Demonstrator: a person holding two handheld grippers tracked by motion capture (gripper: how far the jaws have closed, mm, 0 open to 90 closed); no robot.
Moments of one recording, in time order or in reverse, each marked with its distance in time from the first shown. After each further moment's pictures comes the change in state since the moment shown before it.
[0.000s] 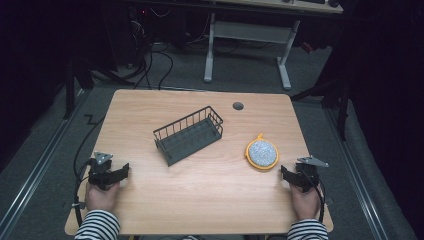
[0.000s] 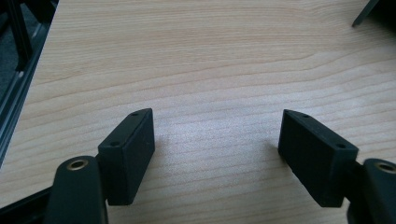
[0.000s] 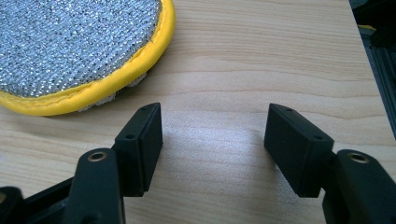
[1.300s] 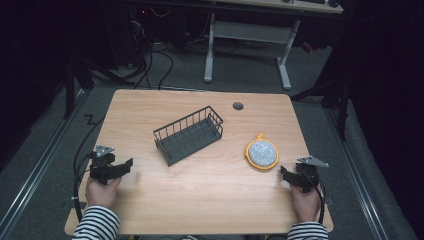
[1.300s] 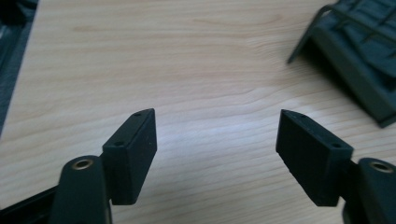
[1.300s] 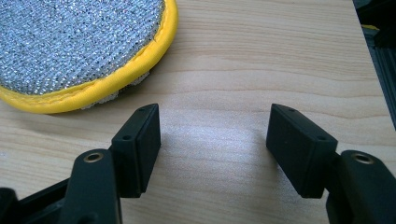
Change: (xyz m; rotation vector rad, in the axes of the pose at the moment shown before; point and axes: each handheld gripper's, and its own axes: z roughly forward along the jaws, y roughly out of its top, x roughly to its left) left arm -0.015 0.034 -0.021 0.004 -0.111 0.006; right arm 0.000 0.000 0.000 0.001 0.010 -0.004
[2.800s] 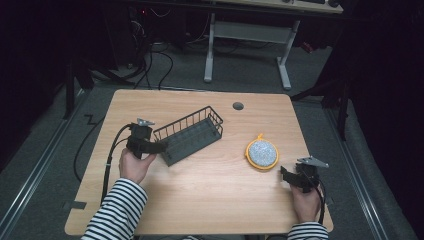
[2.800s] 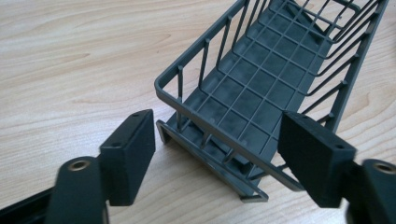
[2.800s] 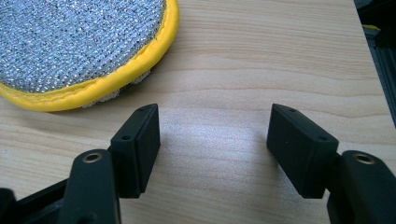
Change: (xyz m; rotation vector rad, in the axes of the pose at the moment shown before) left arm -0.086 0.090 0.022 0.087 -0.119 0.090; right arm 0.000 0.000 -0.001 0.002 0.002 0.000
